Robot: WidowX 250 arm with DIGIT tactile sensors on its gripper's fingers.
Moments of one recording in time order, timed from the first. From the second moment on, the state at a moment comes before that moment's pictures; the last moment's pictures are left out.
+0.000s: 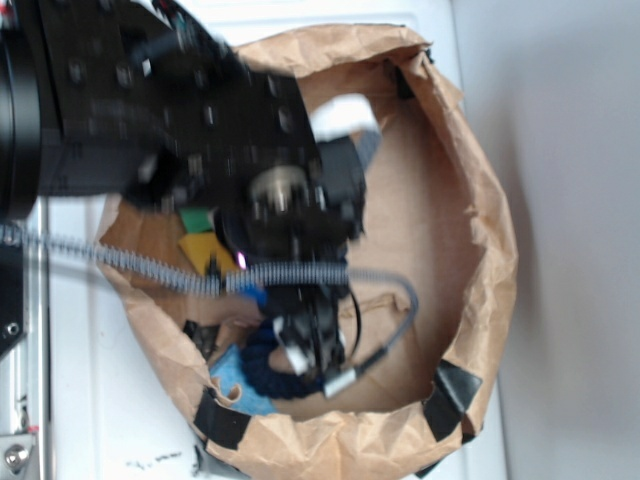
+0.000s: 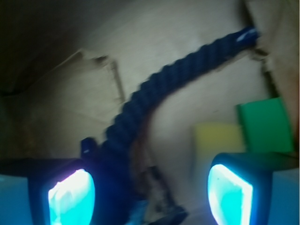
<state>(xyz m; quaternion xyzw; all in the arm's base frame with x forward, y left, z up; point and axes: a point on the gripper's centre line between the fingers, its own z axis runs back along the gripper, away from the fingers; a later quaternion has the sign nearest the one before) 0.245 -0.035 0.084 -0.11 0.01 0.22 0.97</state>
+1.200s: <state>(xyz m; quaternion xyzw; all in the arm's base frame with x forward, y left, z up) 0.237 -0.057 0.060 -0.08 0.01 0.21 0.97</state>
